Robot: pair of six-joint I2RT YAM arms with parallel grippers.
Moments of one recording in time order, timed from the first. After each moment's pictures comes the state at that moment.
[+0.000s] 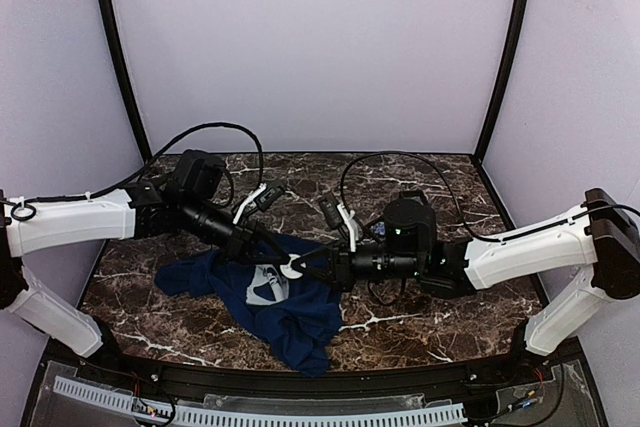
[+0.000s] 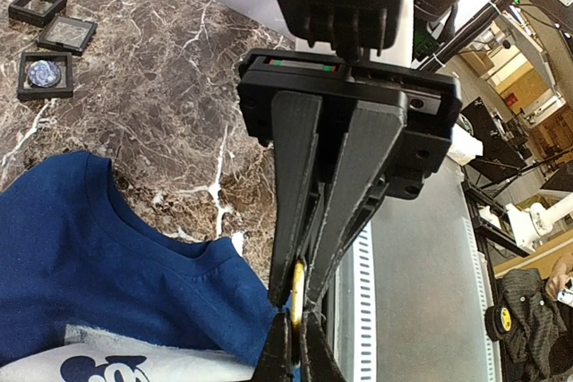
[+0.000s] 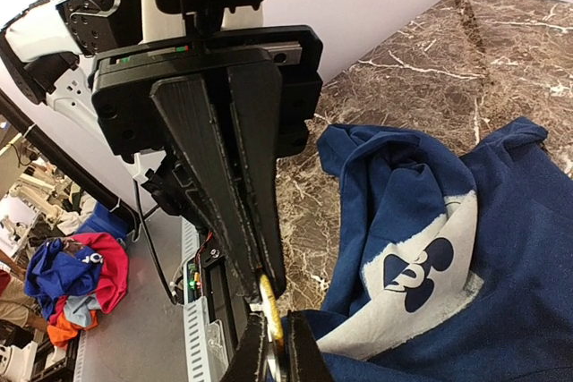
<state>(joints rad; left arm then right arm) -0.77 1.39 0.97 -0.24 0.88 -0.05 1.09 1.49 0.74 0.56 -0.32 0.52</state>
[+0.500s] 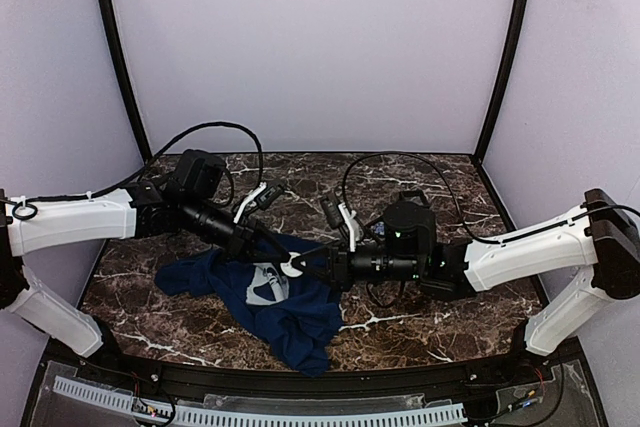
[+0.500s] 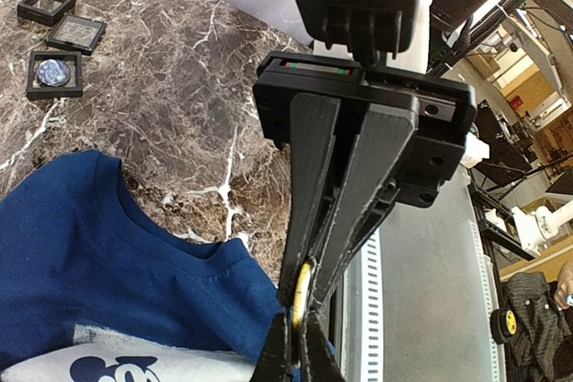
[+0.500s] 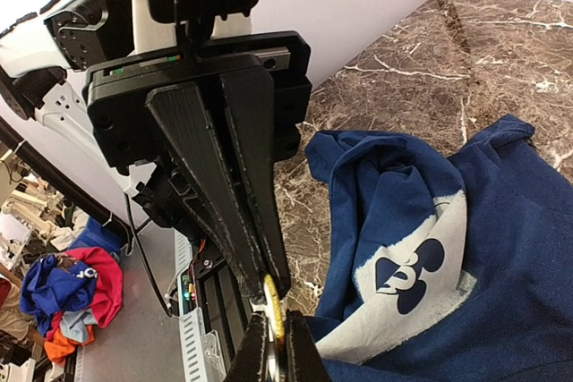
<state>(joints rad) -0.77 1.40 0.97 -0.23 0.86 -0.05 1.10 1.49 0.74 0.57 -0.25 0.55</state>
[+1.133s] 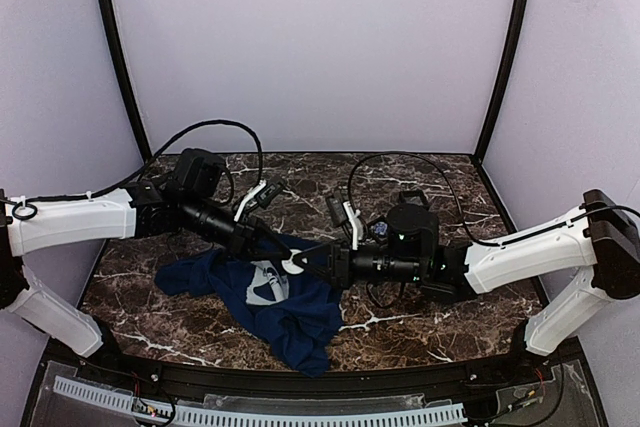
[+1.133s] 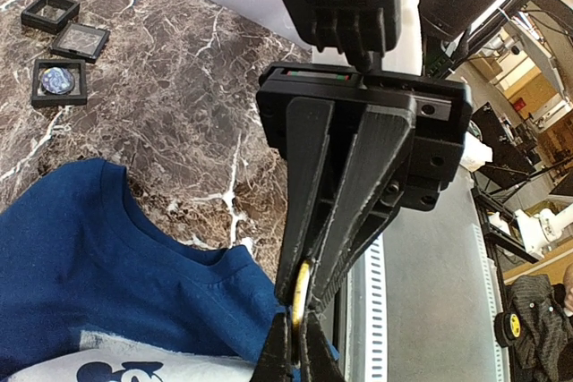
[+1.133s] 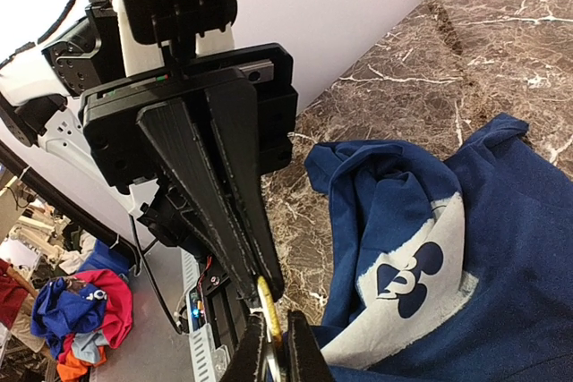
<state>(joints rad) -0.77 1.40 0.97 -0.21 0.86 -0.05 1.11 1.49 0.72 0.63 -0.22 0.62</state>
